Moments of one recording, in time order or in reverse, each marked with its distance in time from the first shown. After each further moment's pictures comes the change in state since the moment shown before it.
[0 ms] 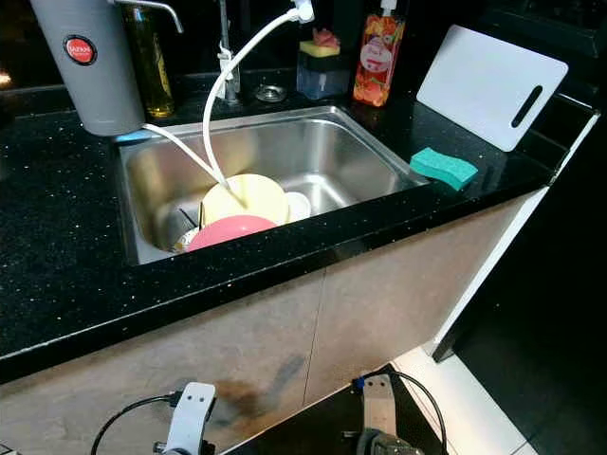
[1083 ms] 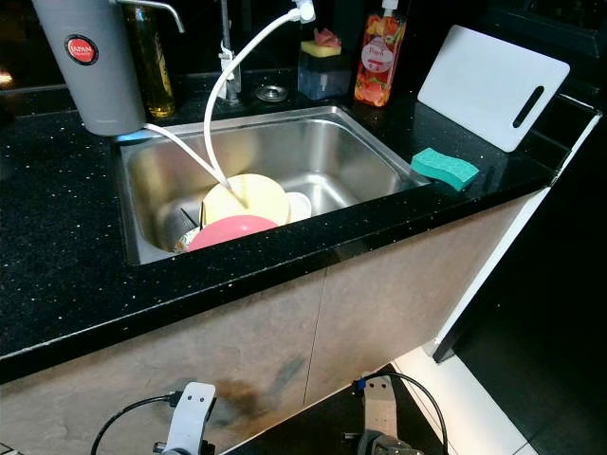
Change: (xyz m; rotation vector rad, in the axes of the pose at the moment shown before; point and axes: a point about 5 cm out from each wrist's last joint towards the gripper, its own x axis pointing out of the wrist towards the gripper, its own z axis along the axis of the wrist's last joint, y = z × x) left arm 0.000 0.000 0.000 0.001 0.001 0.001; right arm 0.000 -0.002 -0.007 0.015 0.010 -0.003
